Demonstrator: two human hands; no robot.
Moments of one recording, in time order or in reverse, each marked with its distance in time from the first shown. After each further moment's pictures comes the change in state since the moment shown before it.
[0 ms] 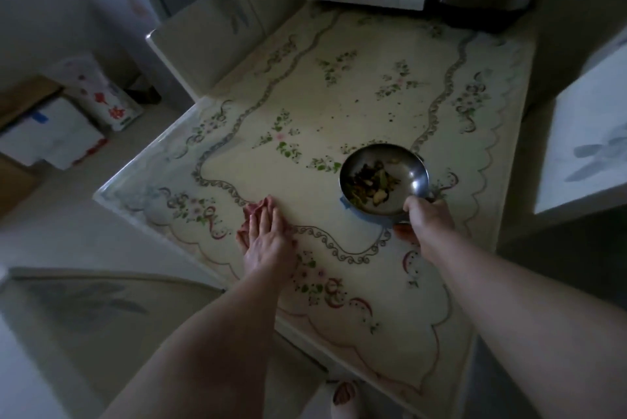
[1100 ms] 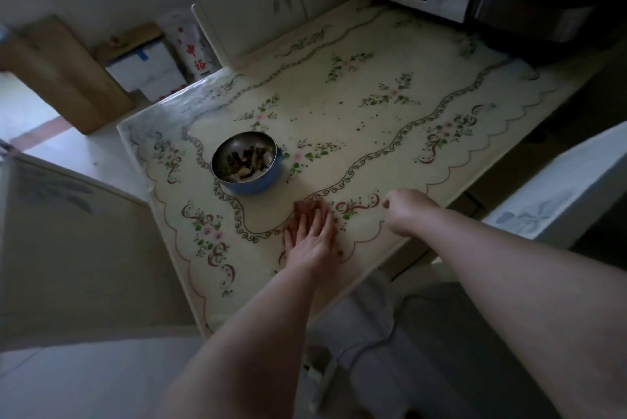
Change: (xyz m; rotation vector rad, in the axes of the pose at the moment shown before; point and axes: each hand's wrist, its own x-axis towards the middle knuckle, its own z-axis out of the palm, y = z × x) left_hand -0.076 0.258 0.096 -0.029 -0.093 -0.071; right_hand 0.130 -0.085 -0.150 -1.484 -0.503 -0.721
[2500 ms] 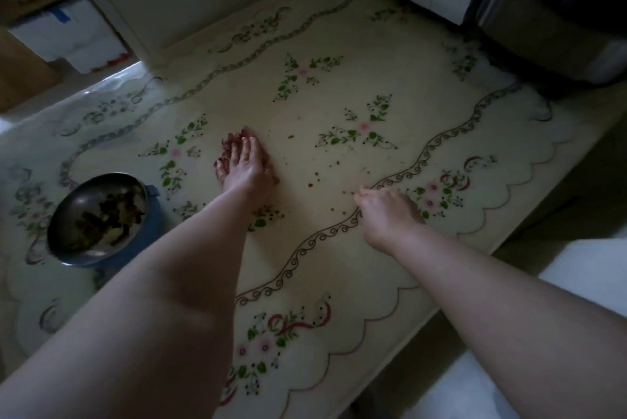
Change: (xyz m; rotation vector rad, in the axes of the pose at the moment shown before) left_hand 0.276 0.031 -0.137 -0.078 0.216 -0.179; right_hand 0.194 0.033 -0.068 -0.287 0.075 -0.245
